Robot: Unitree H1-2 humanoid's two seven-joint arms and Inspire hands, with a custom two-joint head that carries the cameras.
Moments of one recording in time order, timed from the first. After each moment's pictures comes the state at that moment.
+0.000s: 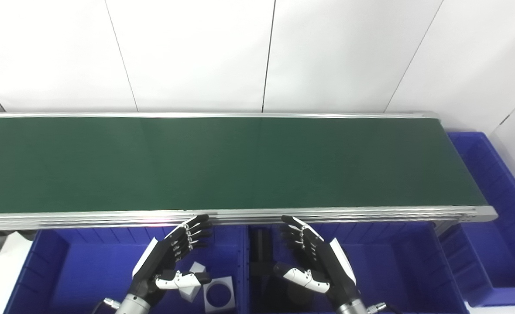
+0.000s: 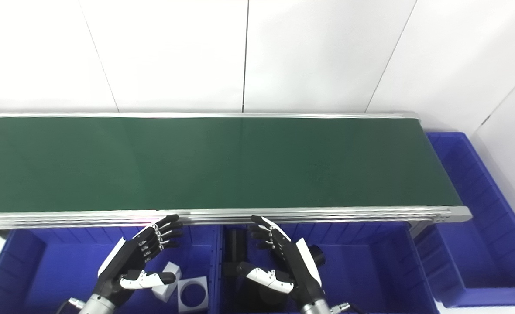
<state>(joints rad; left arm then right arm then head) 0.09 0.11 -0.15 0.31 -0.11 -0.38 -0.36 0.21 -0.10 0.19 0.05 -0.18 -0.28 0.06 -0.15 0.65</state>
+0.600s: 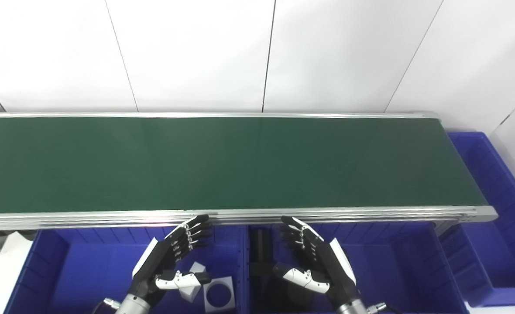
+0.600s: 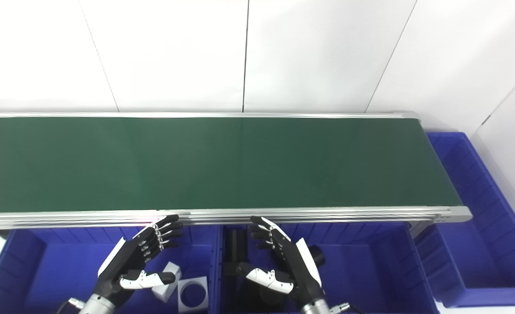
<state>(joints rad) 0.09 0.11 -0.15 0.31 -0.11 -0.38 -0.36 0.21 -0.10 0.19 0.05 -0.18 -0.28 0.06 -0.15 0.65</state>
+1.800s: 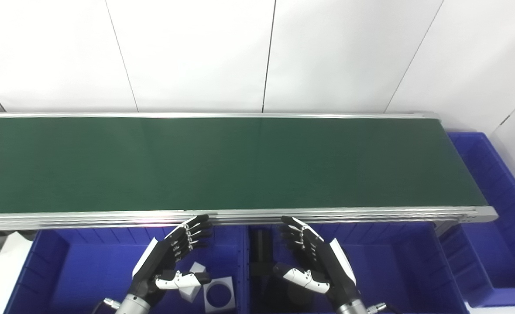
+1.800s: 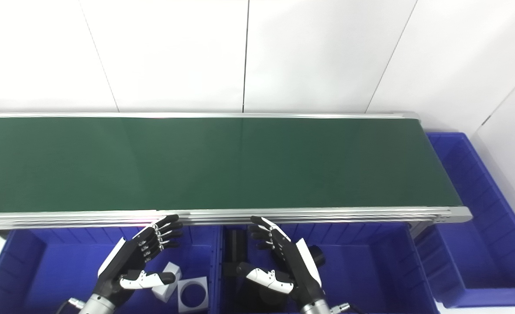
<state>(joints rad) 0.09 0.11 -0.15 0.31 -0.11 -0.38 -0.36 0.21 -0.10 0.19 0.05 -0.18 -0.28 0.06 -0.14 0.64</state>
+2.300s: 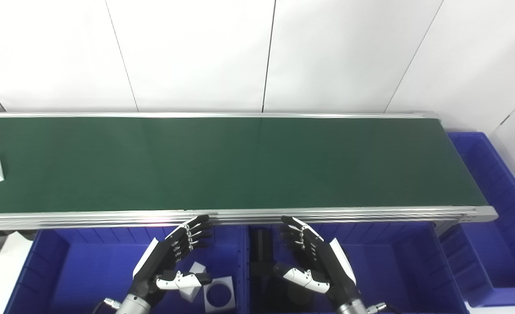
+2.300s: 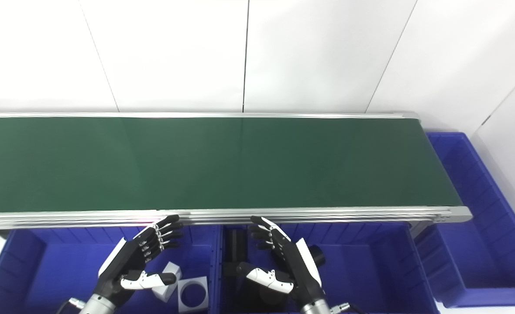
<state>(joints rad) 0.09 0.11 -0.15 0.32 -0.10 -0.38 -0.36 0.21 -0.10 0.19 0.05 -0.18 -0.28 0.06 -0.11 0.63</state>
